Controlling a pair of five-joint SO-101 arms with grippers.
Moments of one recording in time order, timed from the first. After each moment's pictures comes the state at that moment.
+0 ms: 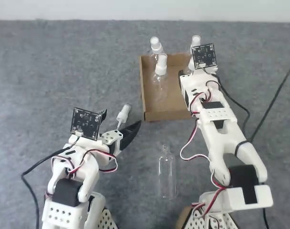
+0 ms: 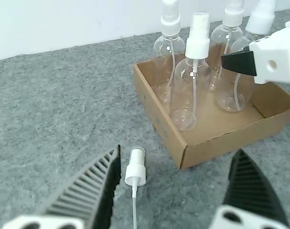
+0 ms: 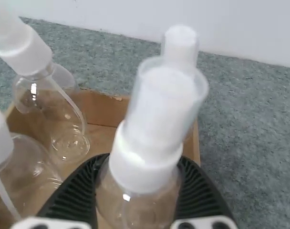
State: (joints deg) left arm 7.7 -90.4 77.9 54.0 2.8; right arm -9.3 -0.8 37.7 1.5 5.2
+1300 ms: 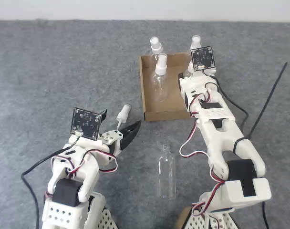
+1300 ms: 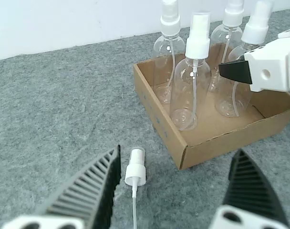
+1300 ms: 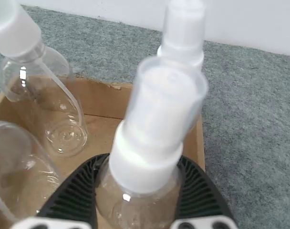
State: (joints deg) left arm 7.7 -90.4 77.9 54.0 2.8; right arm -9.2 2.1 37.7 0.1 5.3
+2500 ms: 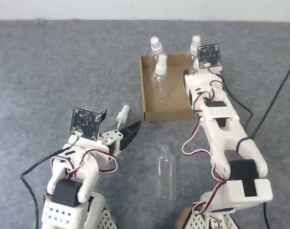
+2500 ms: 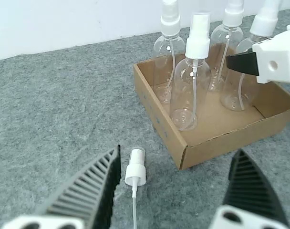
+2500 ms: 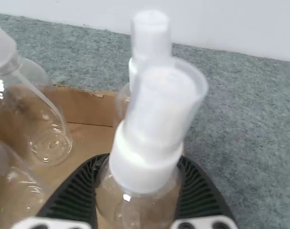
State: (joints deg) left arm 7.7 -90.4 77.9 54.0 2.8; right arm -7.0 2.1 36.5 0.1 5.3
